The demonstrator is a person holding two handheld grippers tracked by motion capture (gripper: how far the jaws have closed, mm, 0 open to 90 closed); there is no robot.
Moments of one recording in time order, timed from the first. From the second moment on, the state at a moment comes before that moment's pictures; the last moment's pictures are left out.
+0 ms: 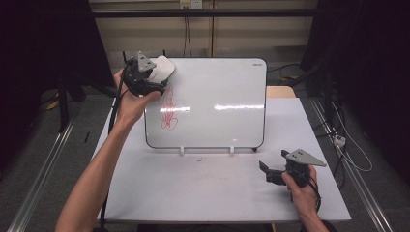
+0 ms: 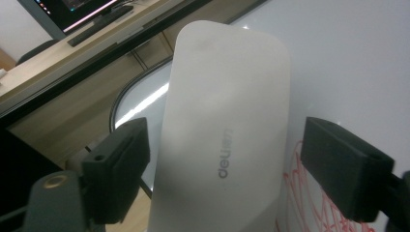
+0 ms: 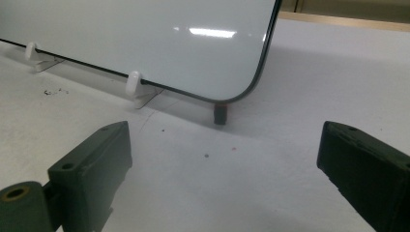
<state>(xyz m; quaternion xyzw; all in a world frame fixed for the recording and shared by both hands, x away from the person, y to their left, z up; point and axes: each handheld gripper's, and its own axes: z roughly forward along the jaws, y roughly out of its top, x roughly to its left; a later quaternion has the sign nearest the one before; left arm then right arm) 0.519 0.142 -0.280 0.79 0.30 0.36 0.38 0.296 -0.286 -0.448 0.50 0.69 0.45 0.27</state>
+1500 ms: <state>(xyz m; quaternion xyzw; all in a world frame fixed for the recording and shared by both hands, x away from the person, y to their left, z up) 0.522 0.134 -0.282 0.81 0.28 0.39 0.33 0.296 -0.285 -0.449 0.49 0.70 0.44 0.27</state>
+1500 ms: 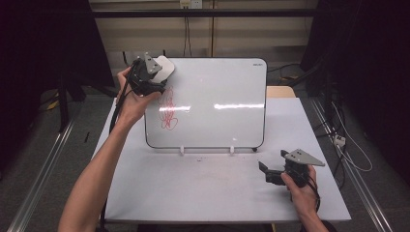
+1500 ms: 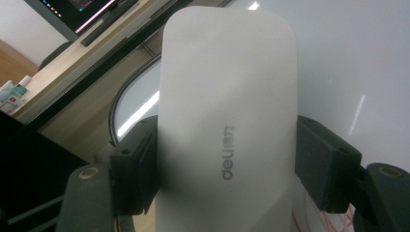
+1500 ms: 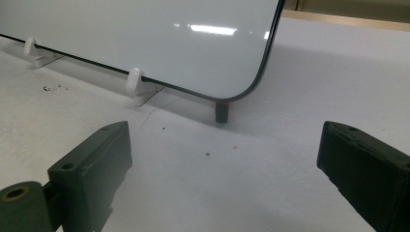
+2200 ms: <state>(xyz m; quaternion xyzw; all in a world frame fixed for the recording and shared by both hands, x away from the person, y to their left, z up) 0.524 0.145 -0.278 0.81 0.30 0.35 0.37 0.297 -0.285 -0.449 0.49 0.70 0.44 0.27</state>
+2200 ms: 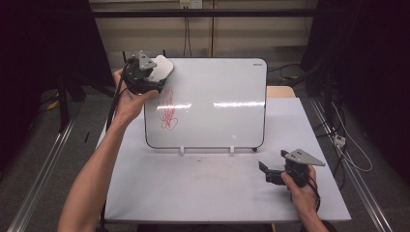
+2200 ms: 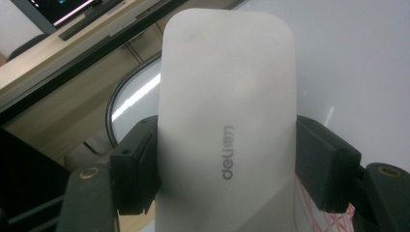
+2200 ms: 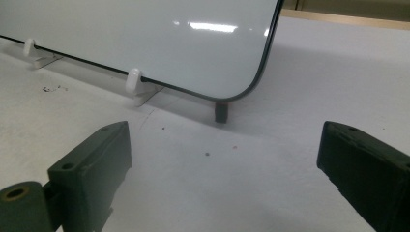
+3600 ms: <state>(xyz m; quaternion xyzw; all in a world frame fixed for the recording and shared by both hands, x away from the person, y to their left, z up) 0.482 0.159 -0.278 0.79 0.30 0.34 0.42 0.296 -0.283 -0.448 0.49 0.70 0.44 0.27</state>
